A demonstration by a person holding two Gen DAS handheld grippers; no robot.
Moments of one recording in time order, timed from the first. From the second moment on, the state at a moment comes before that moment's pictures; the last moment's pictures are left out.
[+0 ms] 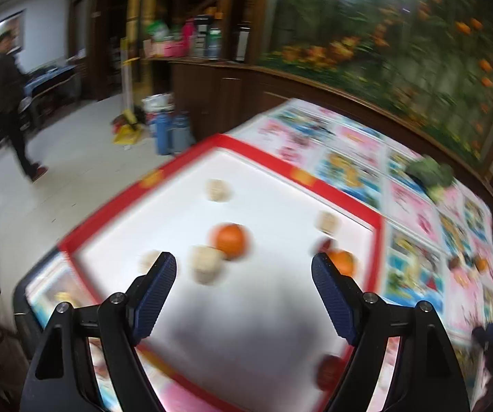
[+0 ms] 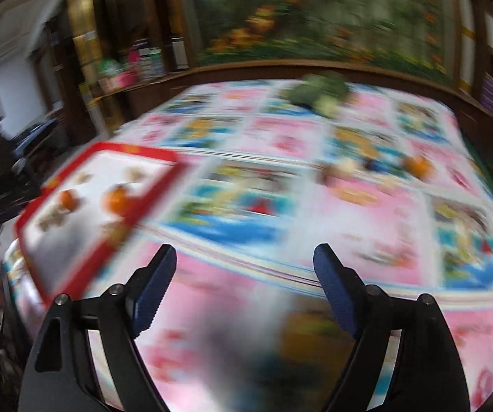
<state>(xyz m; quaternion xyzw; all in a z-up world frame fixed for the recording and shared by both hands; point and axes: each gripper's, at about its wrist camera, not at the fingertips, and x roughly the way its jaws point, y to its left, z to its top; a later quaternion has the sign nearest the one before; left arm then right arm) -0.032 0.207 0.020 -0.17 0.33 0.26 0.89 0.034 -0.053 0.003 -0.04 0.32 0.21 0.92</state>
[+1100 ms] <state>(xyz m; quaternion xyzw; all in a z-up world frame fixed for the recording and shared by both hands) 0.175 -0.009 -0.033 -0.02 0.42 0.04 0.91 0.140 -0.164 -0.005 0.04 0.37 0.11 0.92</state>
